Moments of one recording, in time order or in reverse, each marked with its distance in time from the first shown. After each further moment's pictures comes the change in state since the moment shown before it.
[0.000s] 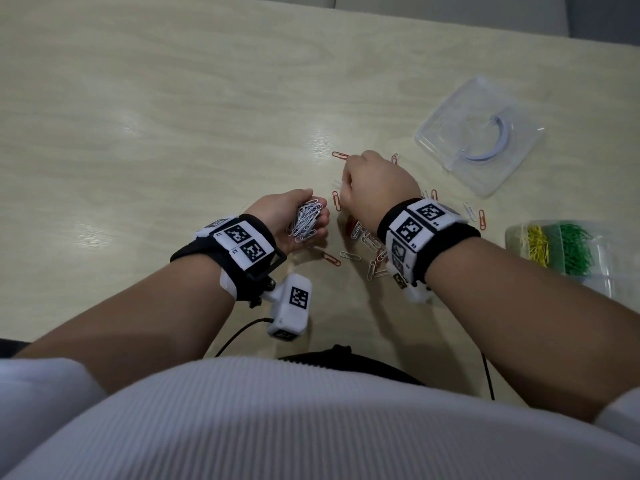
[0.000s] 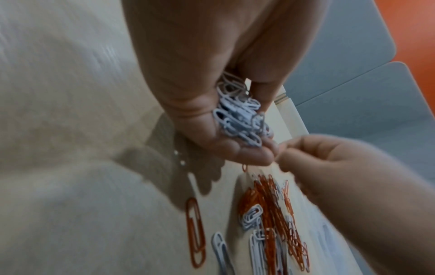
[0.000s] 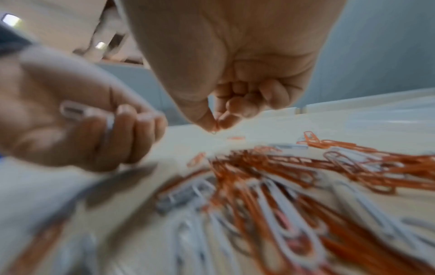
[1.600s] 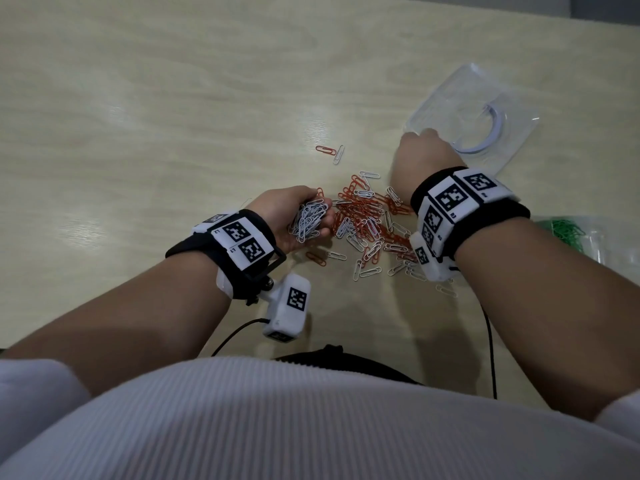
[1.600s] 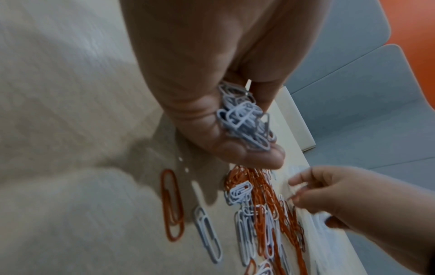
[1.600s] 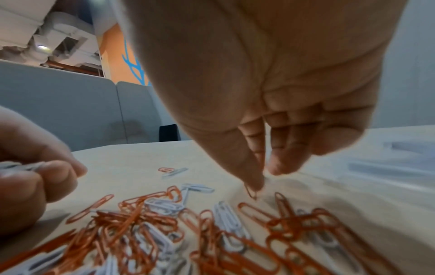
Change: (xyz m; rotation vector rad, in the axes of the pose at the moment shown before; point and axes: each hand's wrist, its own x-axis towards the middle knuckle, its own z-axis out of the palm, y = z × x) left_hand 0.005 0.001 0.024 0.013 -0.030 -0.077; right_hand 0.016 0.062 -0.023 -0.196 -0.171 0.368
